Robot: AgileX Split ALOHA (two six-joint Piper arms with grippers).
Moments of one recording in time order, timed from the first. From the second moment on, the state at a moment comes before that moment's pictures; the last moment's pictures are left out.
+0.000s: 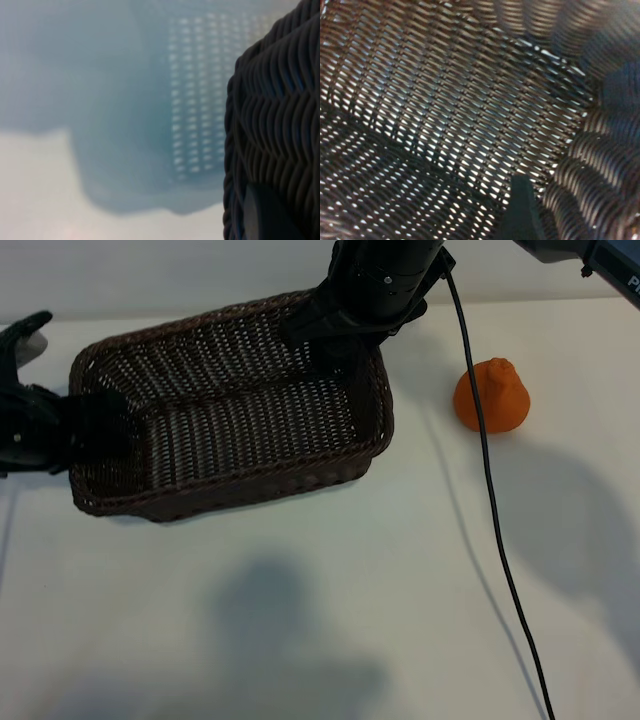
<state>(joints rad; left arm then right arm) 0.10 1.62 -0.87 -0.77 0.55 0.44 0.48 2.06 -2.02 0.13 1.22 -0.01</state>
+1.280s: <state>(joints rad) -0.03 1.90 -1.10 -0.55 0.54 0.29 0.48 2.06 -2.02 0.13 1.22 -0.01</state>
